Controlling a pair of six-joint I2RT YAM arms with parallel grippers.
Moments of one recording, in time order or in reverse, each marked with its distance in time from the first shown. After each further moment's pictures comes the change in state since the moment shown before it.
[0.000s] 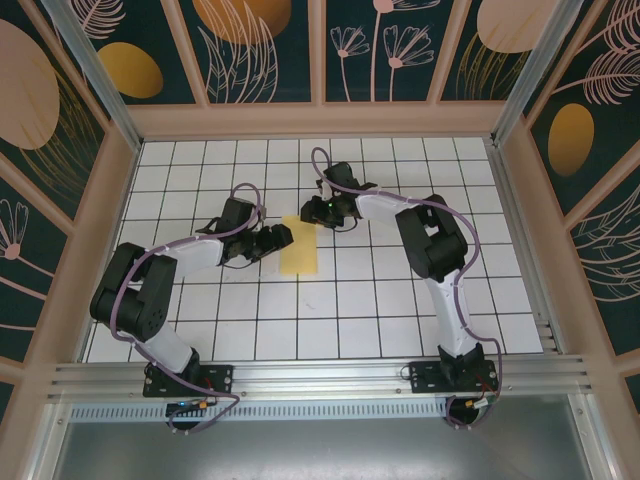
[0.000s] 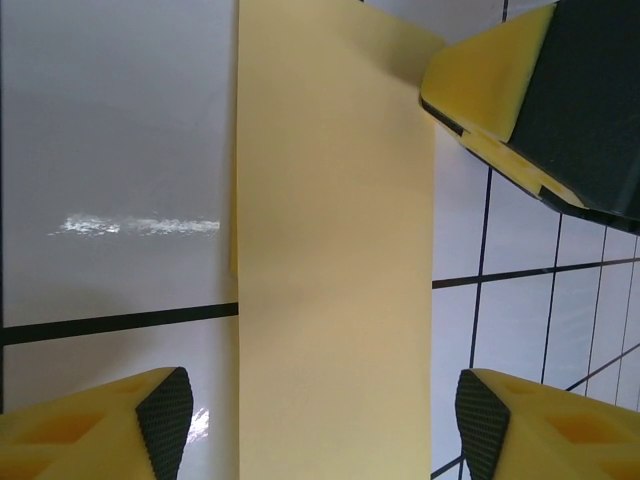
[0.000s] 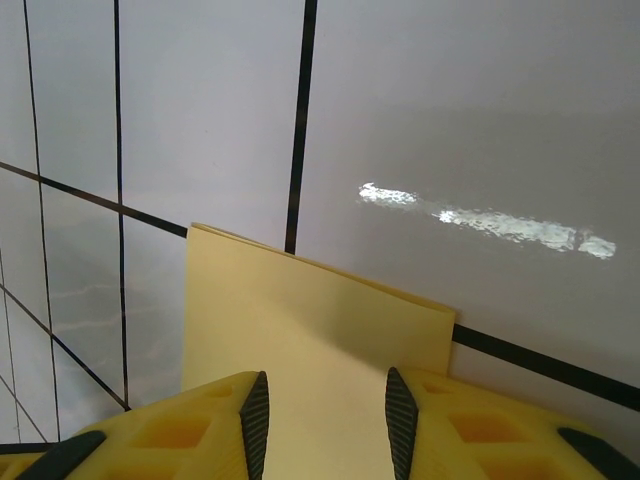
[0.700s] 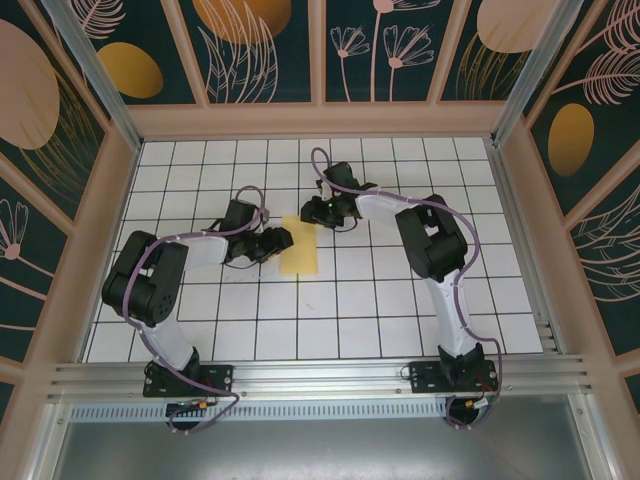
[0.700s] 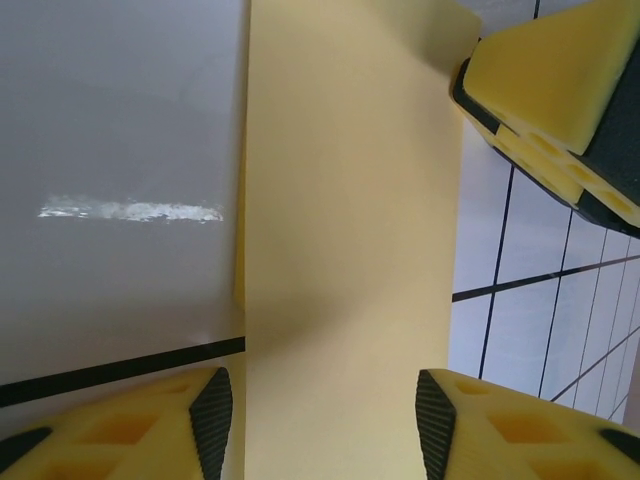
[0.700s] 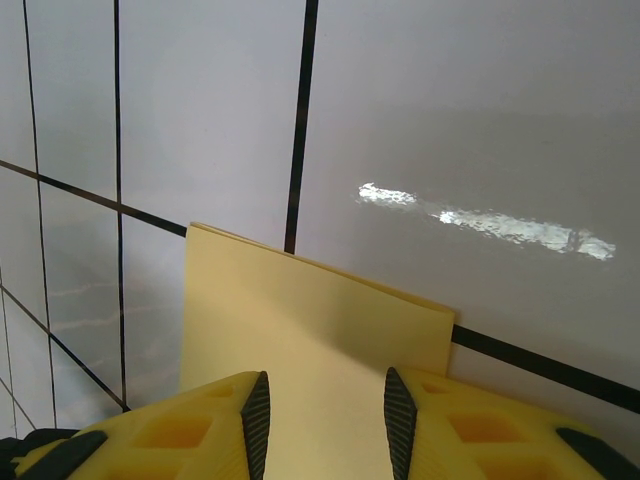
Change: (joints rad) left arm 0.006 0.099 0.008 0.077 0.064 -0.033; right arm 0.000 0.002 0.000 0.000 0.000 -0.003
